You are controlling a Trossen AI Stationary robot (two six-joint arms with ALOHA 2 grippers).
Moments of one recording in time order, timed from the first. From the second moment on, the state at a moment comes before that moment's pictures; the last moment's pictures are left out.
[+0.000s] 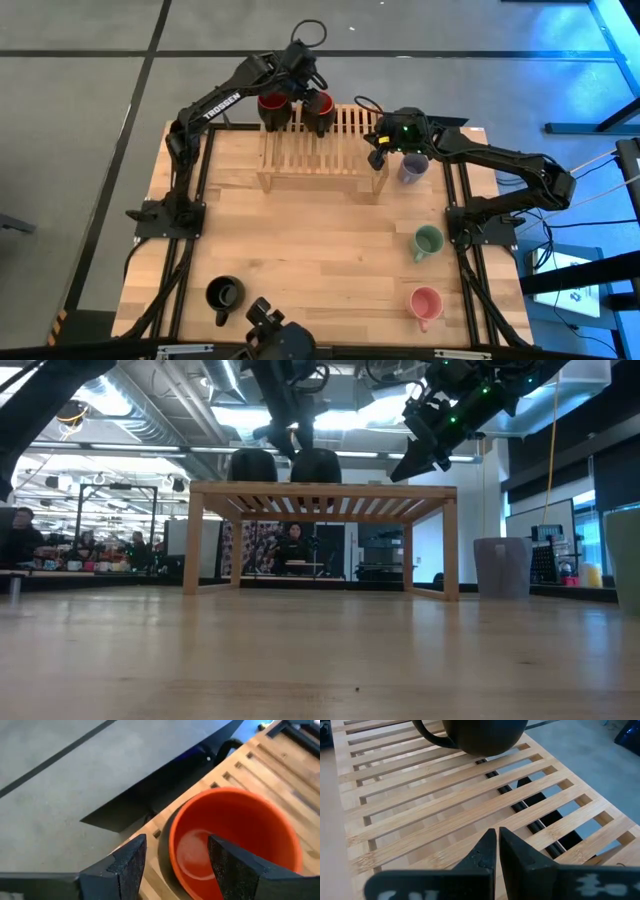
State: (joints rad) left arm 0.63 1.98 2.22 -1.11 -0.16 -0.20; right arm -0.54 1.29 0.94 -0.21 -0.02 -0.06
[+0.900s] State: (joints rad) left arm 0.63 1.98 2.15 -1.05 -0.16 -0.20; right arm -0.54 1.29 0.94 -0.20 -0.02 -0.06
